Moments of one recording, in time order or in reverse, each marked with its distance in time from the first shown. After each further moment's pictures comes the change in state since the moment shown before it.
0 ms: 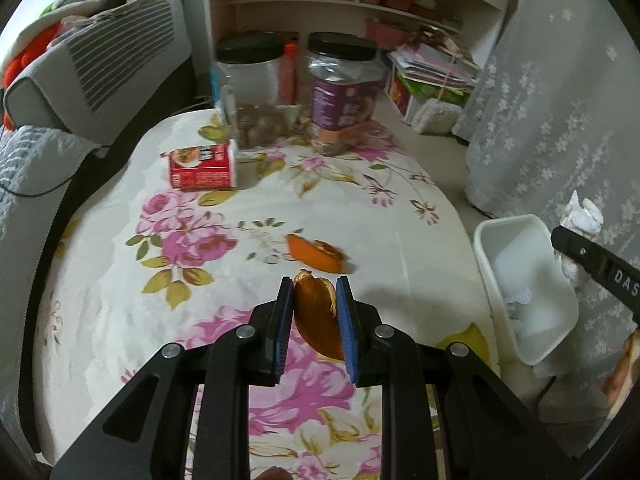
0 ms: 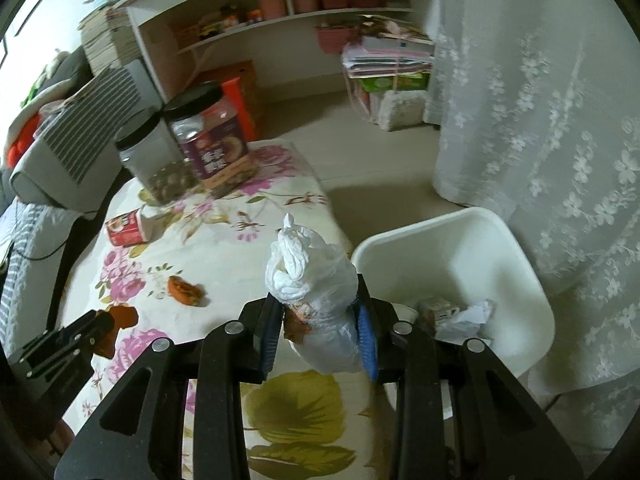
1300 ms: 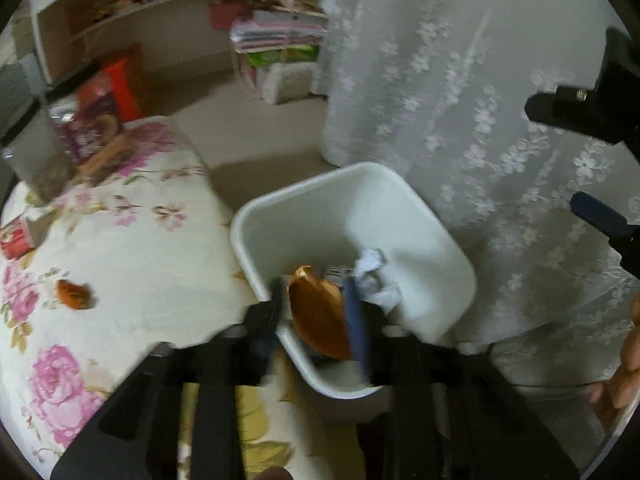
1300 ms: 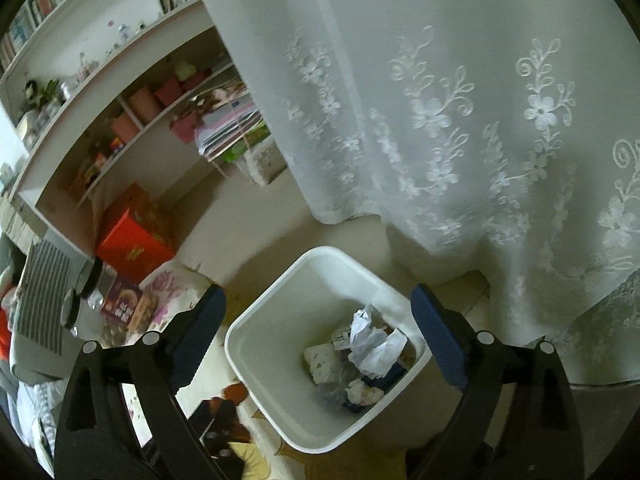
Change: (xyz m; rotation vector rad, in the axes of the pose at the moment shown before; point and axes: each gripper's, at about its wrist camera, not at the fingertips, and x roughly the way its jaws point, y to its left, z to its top) left arm 0.038 -0.240 -0.004 0.272 0.095 -0.279; right arm -0.063 -0.179 0.007 0.530 -0.161 -0.152
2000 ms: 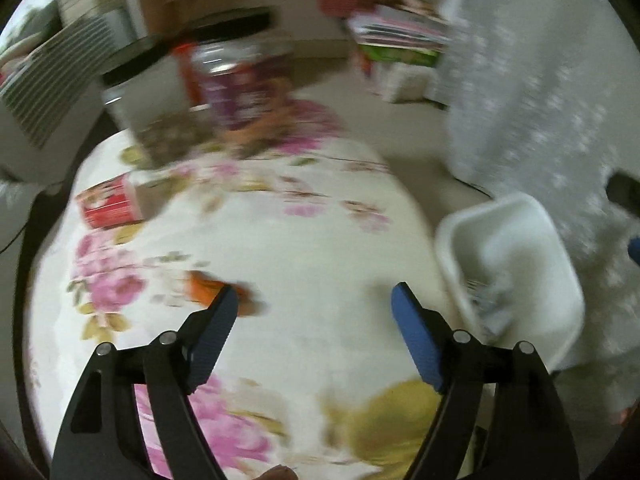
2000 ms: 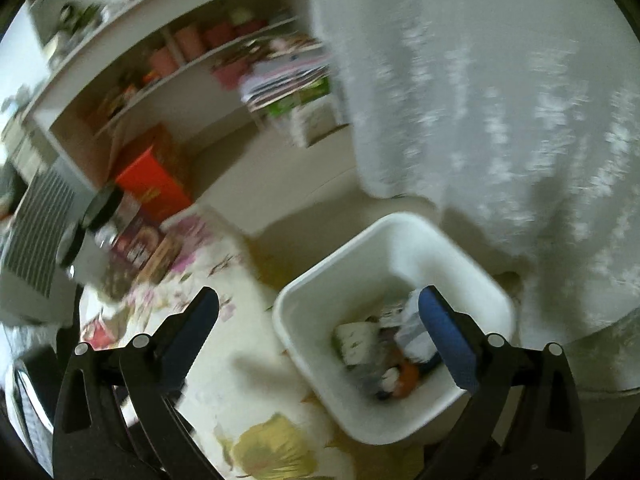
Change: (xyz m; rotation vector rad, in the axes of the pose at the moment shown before) left arm -0.019 0.168 -0.004 -0.185 0.013 0.283; right arm 0.041 0.113 -0.049 -0.219 0.107 0.028
